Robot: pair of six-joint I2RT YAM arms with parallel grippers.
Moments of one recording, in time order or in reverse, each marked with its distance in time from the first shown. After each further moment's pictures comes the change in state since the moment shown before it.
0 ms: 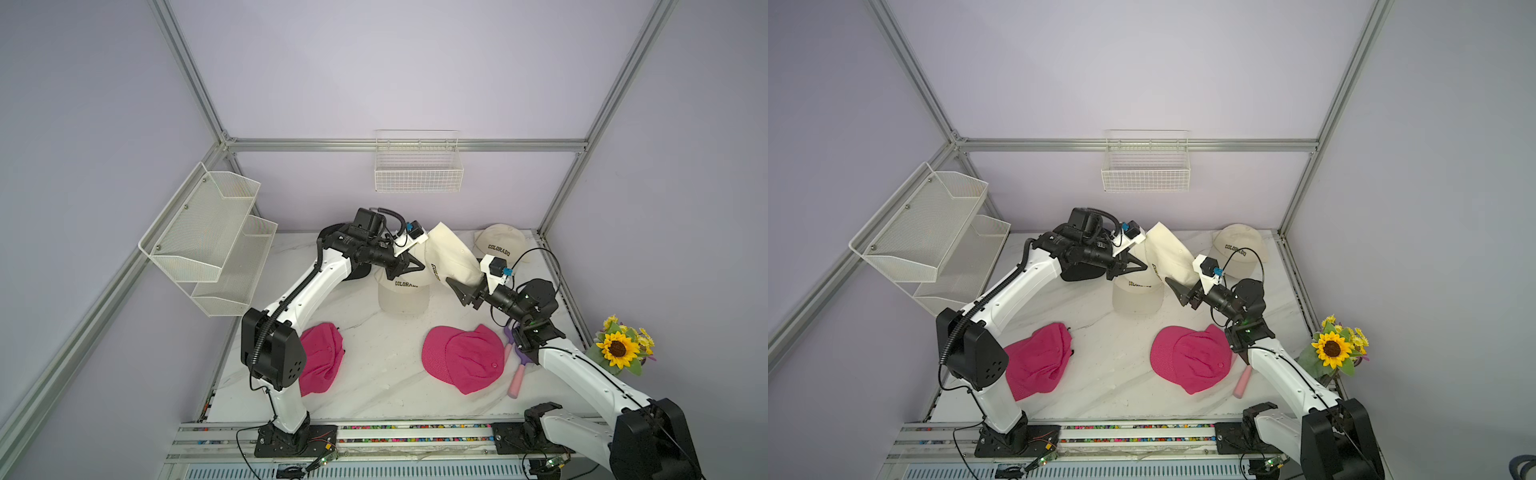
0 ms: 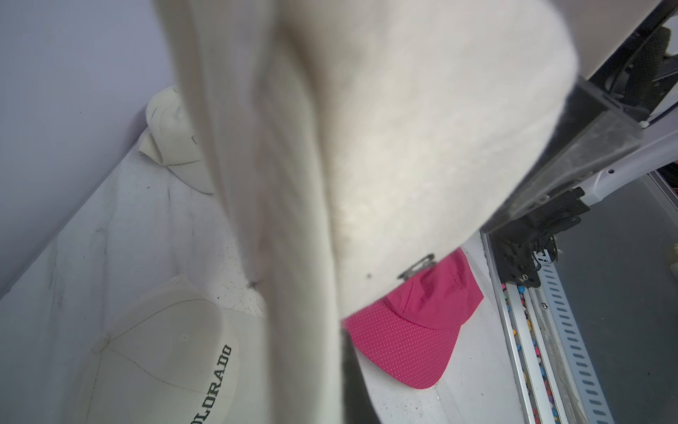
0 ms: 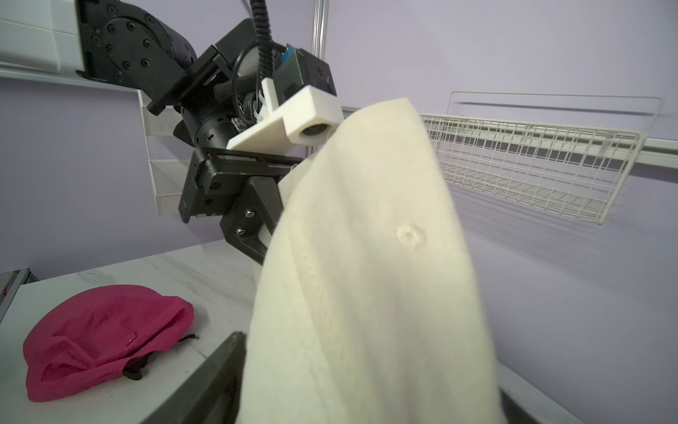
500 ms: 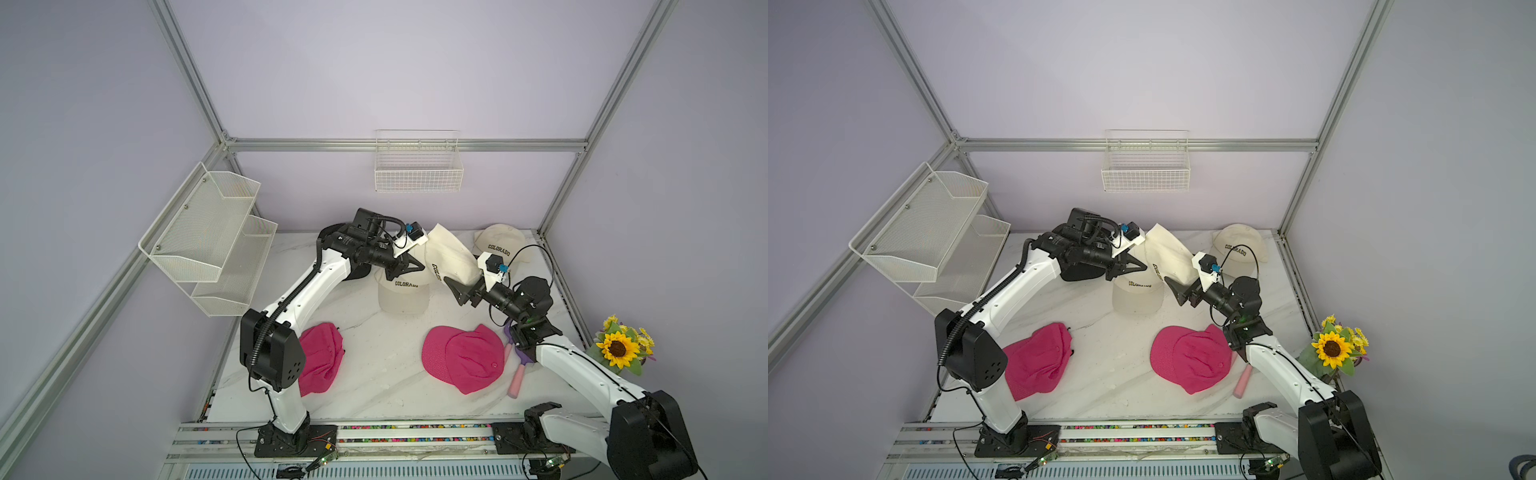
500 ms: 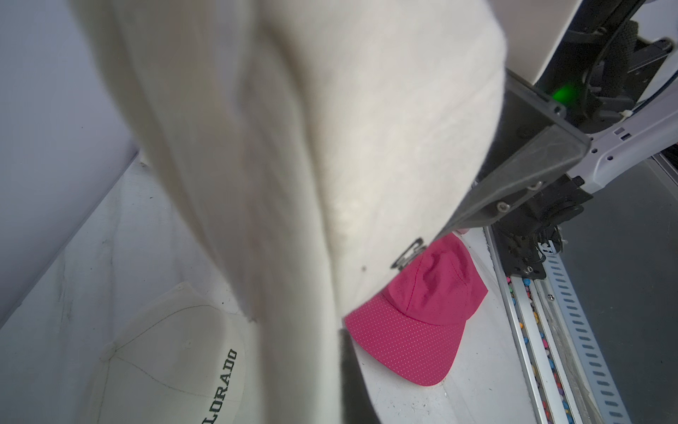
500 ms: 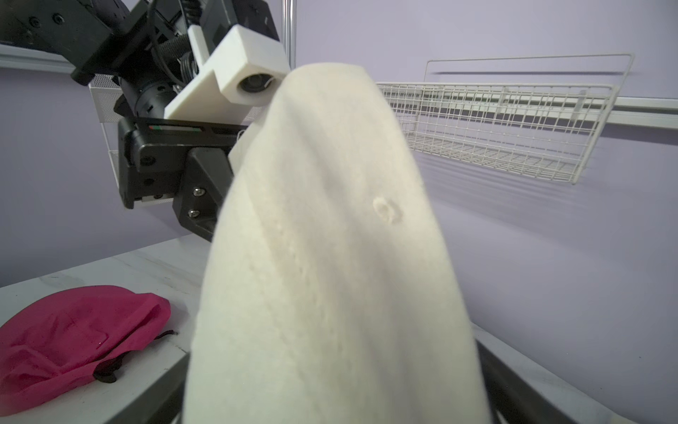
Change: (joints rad) left arm 0.000 -0.007 -0.014 -0.004 -0.002 0.042; right arm -0.003 0.024 0.001 -0.021 0.086 0.010
